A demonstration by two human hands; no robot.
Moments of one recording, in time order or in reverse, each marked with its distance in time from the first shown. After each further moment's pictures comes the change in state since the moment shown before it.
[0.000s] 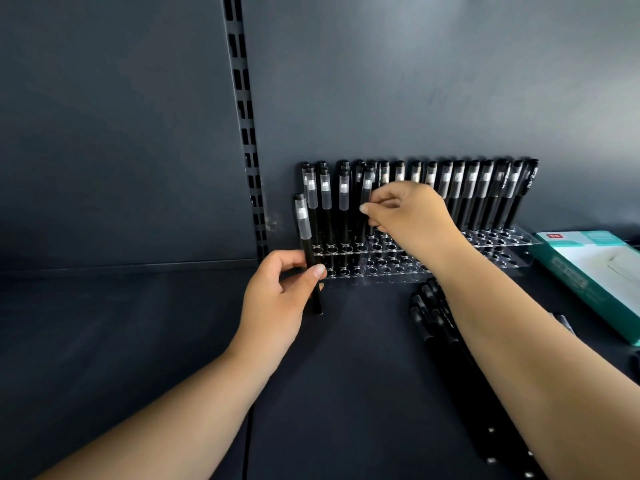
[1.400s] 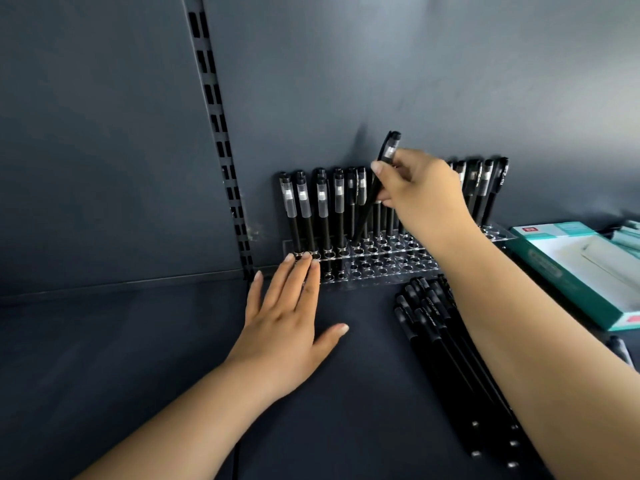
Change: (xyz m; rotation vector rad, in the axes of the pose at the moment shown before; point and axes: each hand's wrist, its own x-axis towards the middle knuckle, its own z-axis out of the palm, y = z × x) left_hand -0.010 -0.002 -0.001 1.413 -0.436 0.326; right_hand -0.004 -0.015 -0.028 -0.053 0.227 -0.109
